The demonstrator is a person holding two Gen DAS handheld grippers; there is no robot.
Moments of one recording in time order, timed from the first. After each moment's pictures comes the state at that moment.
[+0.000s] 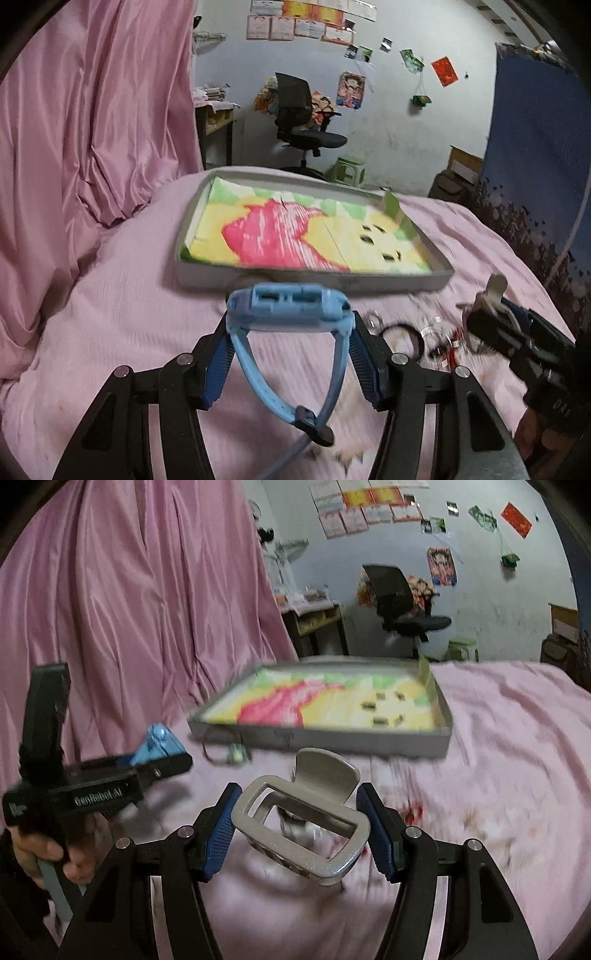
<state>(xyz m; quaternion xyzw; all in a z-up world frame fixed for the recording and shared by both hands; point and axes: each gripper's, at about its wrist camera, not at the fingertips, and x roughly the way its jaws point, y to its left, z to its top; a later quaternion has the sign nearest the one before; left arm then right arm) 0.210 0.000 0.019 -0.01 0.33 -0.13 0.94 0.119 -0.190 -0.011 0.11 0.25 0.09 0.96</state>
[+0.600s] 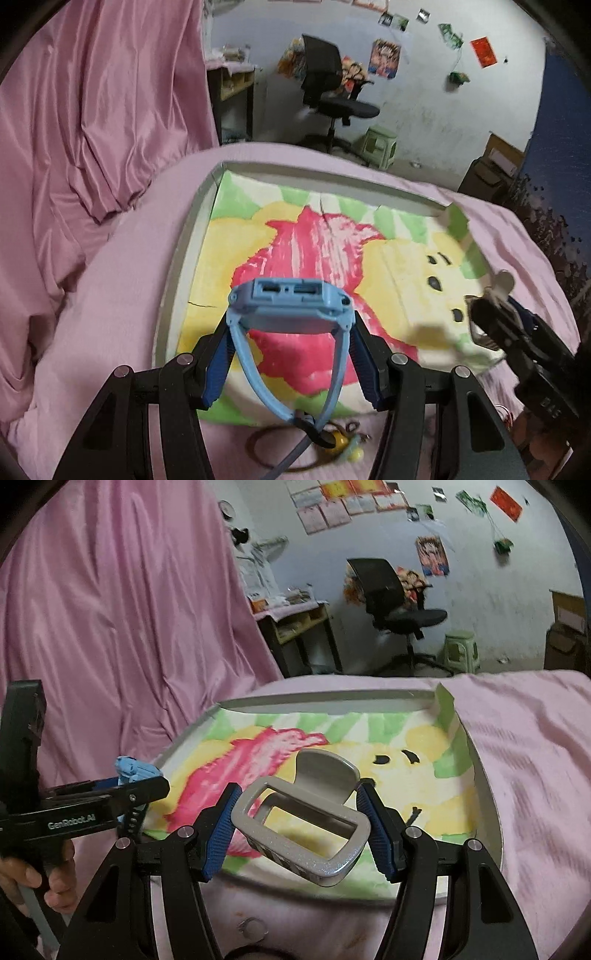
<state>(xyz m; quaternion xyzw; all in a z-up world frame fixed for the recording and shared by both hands) 0.355 -0.011 0.003 0.00 0.41 -0.09 0.91 0.284 -0.202 -0.015 0.14 0.27 0.07 0.95</state>
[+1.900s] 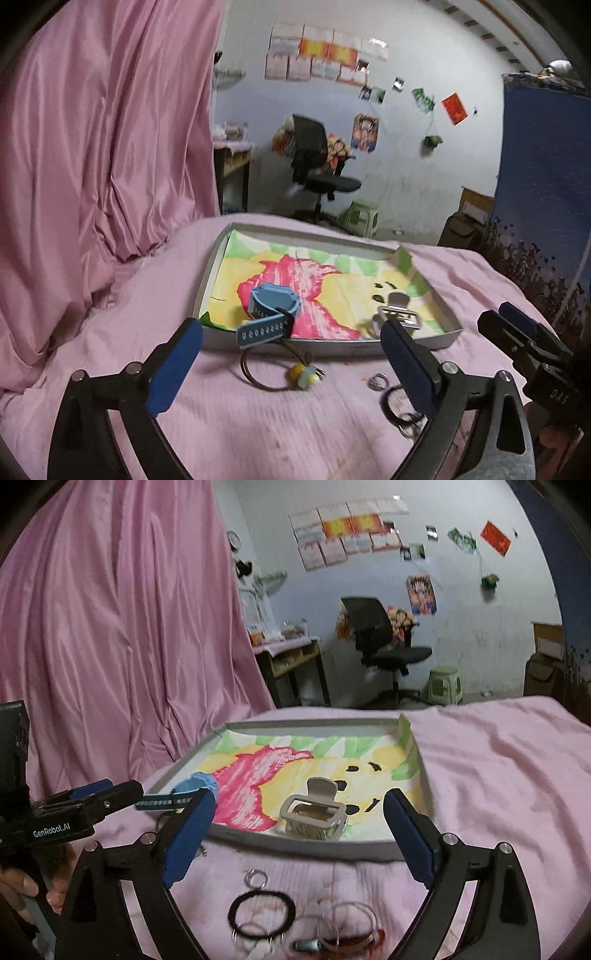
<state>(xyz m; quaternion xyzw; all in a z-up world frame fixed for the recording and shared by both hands) 0.208 0.000 0.038 -0.02 0.24 -0.11 0.96 0.179 -0.216 0.015 0.11 0.19 0.04 0.97</state>
